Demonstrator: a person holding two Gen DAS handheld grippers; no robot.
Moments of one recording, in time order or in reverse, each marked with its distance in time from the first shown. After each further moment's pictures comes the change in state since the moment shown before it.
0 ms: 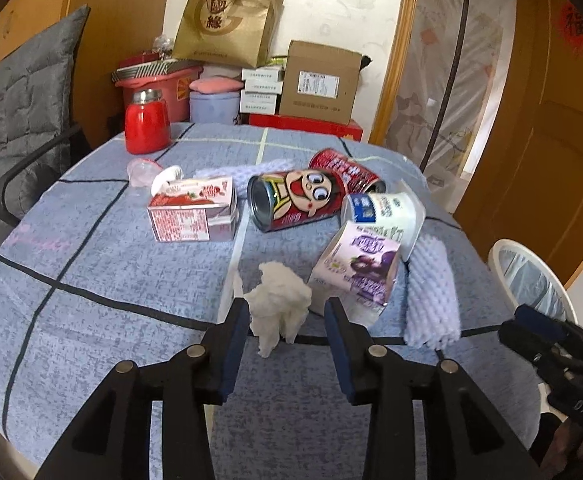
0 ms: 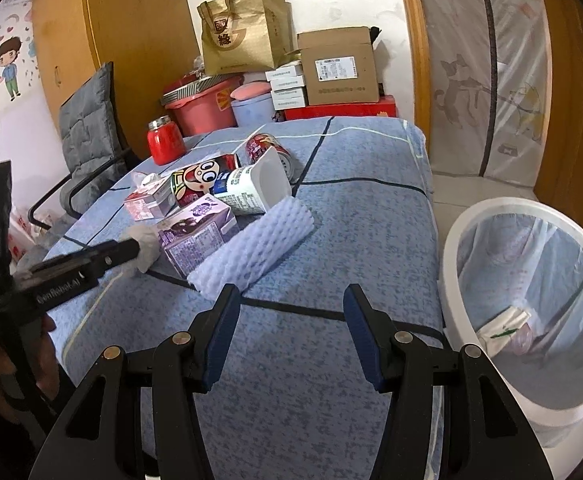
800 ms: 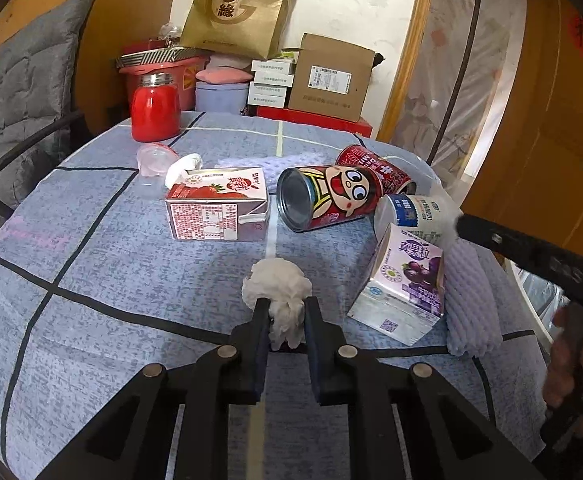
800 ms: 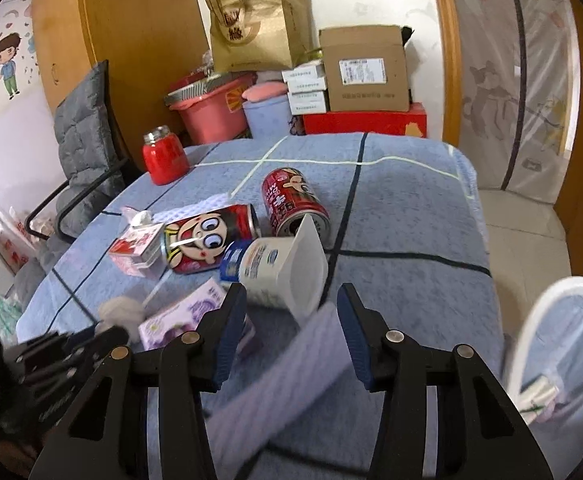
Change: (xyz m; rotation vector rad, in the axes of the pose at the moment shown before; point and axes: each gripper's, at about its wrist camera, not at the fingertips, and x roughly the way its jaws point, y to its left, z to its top) left arm 0.020 0.035 0.003 -0.029 0.010 -0.027; right arm 0.081 0.022 0.079 -0.026 0.028 0.045
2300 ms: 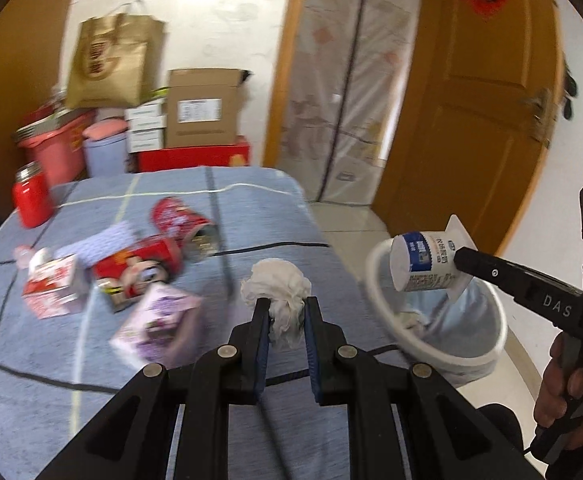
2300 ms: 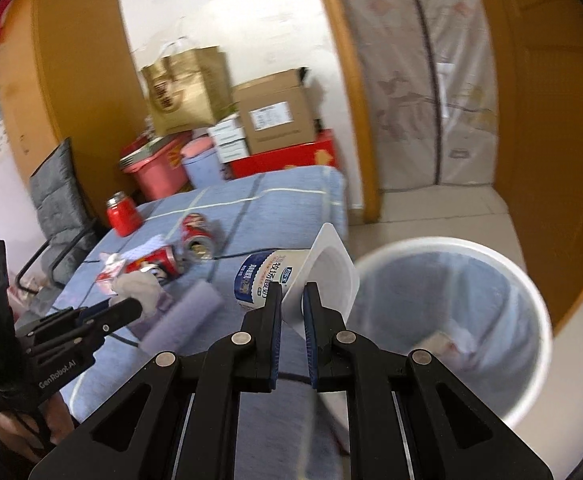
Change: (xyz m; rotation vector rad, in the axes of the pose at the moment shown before) left arm -0.032 -0.161 0.020 0.249 -0.049 -0.248; right arm -0.154 -0.102 -0.049 0.189 -0.144 -0.140
